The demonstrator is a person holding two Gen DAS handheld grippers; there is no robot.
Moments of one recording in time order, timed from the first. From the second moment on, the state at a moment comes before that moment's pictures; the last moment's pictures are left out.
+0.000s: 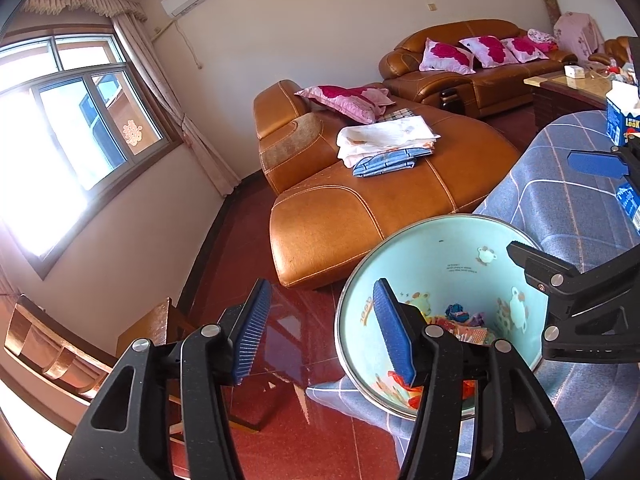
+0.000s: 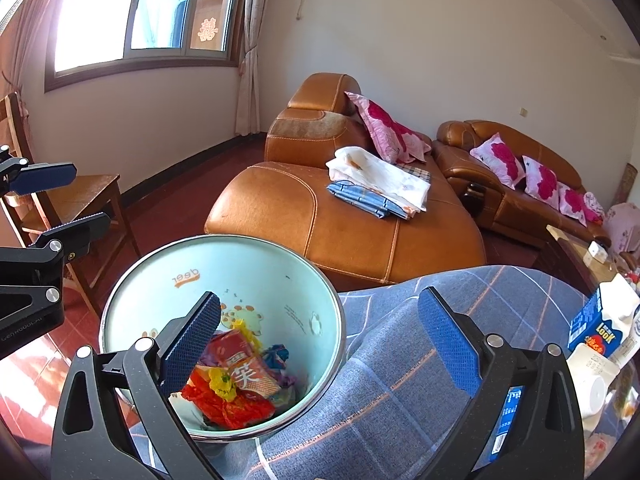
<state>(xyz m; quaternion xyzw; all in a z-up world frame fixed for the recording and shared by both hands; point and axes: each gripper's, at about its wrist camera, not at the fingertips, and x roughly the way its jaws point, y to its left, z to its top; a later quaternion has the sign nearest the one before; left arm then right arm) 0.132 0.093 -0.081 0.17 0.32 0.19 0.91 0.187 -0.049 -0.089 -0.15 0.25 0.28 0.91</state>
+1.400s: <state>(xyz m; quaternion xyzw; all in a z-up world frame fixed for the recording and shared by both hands) 0.128 0.043 -0.071 0.20 0.30 0.16 0.92 0.158 -0.121 -0.065 -0.13 0.24 0.22 0.94</state>
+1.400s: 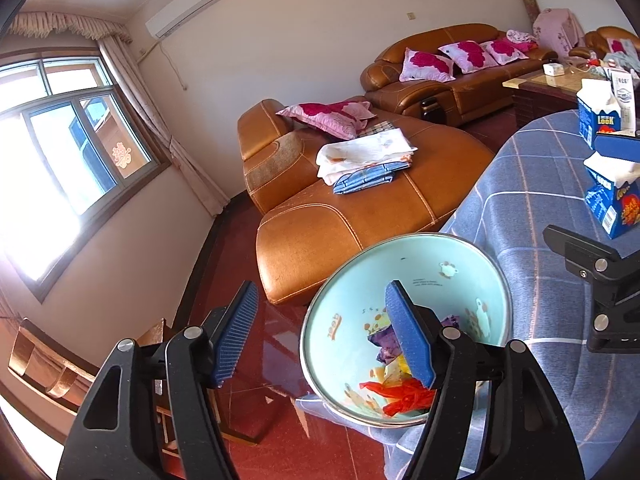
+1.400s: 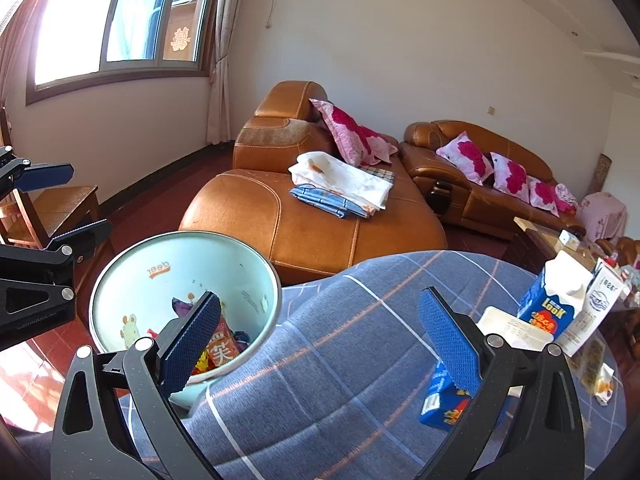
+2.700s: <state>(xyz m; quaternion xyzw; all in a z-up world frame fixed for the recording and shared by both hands) 0.219 -0.207 -0.130 0.22 0.31 -0.05 0.92 0.170 -0.389 -0.101 0.00 0.33 -0.06 0.94</state>
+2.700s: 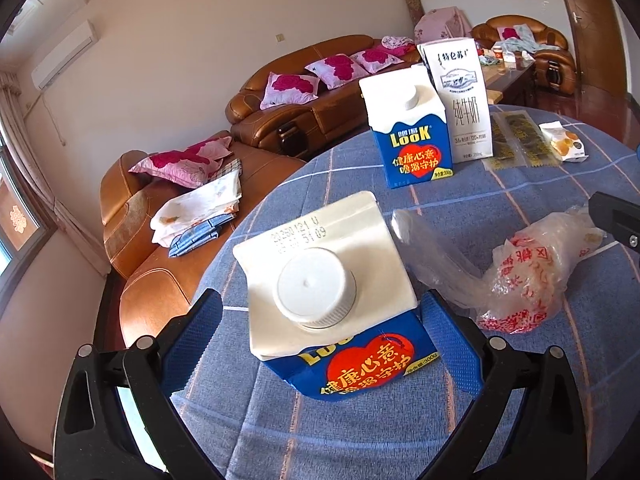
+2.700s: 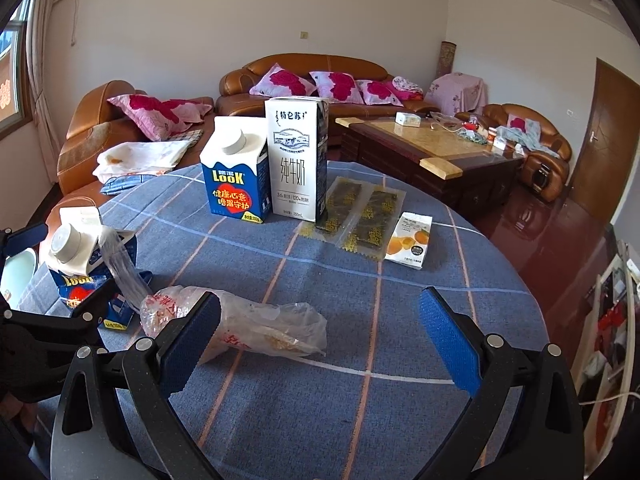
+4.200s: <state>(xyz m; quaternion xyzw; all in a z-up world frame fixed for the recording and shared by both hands) 0.130 -0.057 -0.068 0.17 0.28 0.03 0.94 0.160 -0.281 -0.084 0.02 0.33 0.09 0.94</state>
